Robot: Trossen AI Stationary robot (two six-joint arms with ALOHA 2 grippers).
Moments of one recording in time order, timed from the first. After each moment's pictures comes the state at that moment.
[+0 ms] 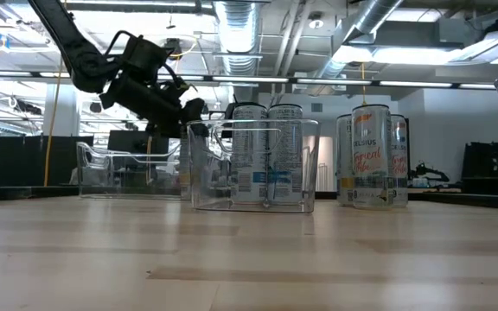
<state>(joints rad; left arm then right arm) 0.60 1.49 0.59 0.66 -0.23 -0.07 0.14 1.10 1.34 -0.69 0.65 0.75</state>
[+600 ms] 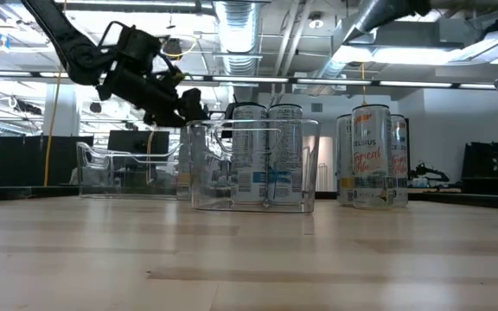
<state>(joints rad) 0.61 1.43 0.59 0.64 -0.23 -0.03 0.05 1.10 1.34 -0.88 0.58 0.76</state>
